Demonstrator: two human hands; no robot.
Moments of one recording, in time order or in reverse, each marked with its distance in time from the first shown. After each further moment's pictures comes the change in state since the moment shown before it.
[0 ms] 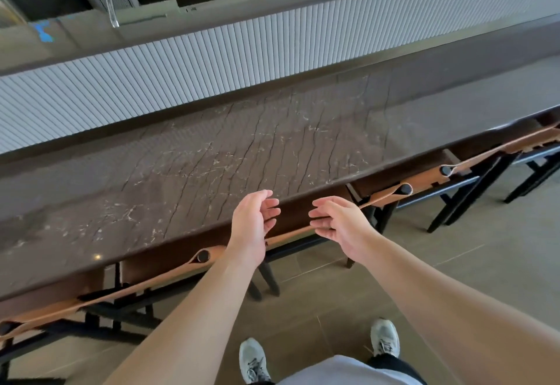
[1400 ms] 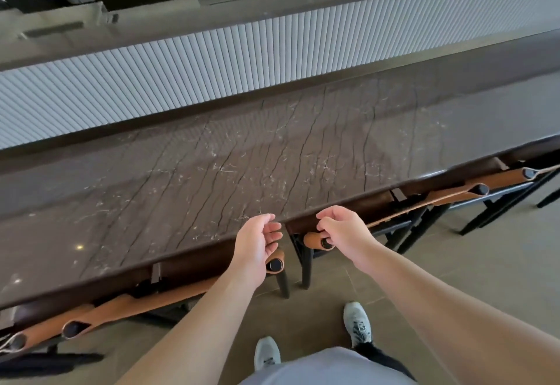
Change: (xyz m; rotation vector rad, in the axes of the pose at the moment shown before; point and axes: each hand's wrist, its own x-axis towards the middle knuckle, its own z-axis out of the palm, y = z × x) left_hand 0.039 -0.049 0.347 -0.057 0.068 -0.258; right_hand 0.131 -0.131 -0.307 -0.432 0.050 -0.029
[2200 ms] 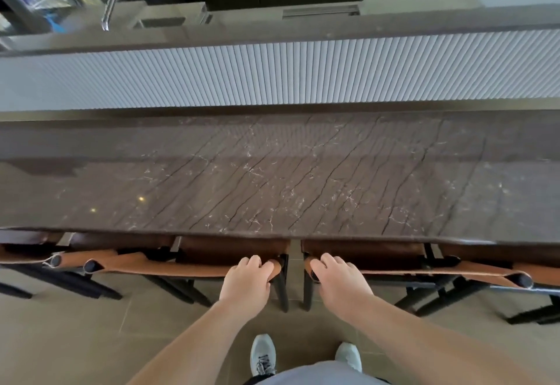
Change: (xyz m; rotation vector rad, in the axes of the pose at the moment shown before) left_hand -0.009 -0.070 -0.013 1.703 0.154 0.618; right_hand 0.040 0.051 -0.033 -1.292 -0.333 -0.755
